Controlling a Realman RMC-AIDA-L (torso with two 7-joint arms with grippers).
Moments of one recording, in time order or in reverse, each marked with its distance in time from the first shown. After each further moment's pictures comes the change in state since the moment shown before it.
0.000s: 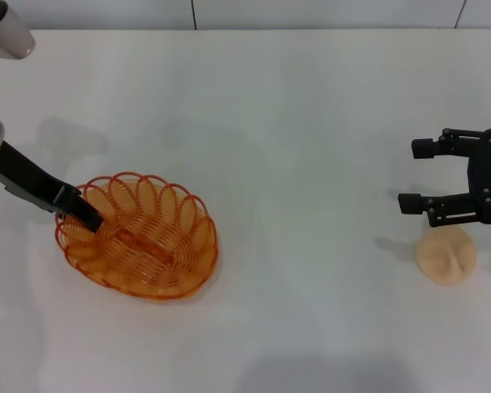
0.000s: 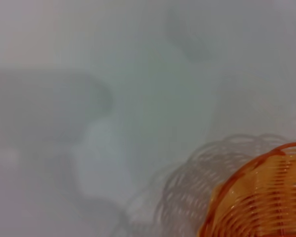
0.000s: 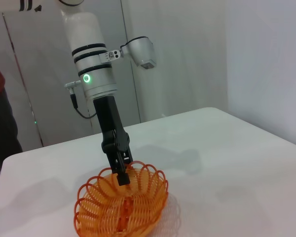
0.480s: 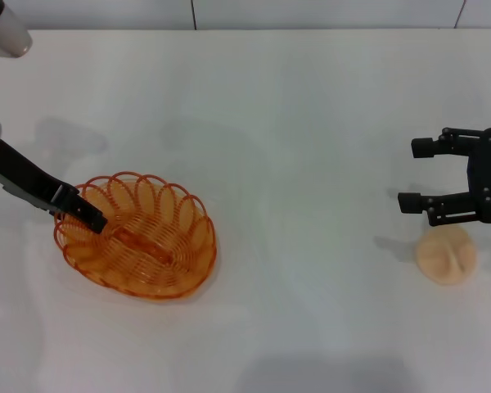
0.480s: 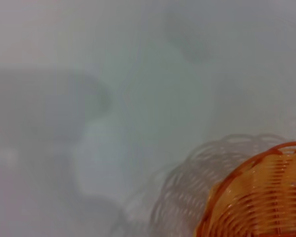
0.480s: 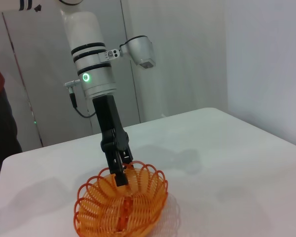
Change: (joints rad) left arm 0.000 0.005 -0.003 0.001 -0.004 0.009 0.000; right arm 0.001 0.000 0.000 -0.001 0.000 0.001 0.001
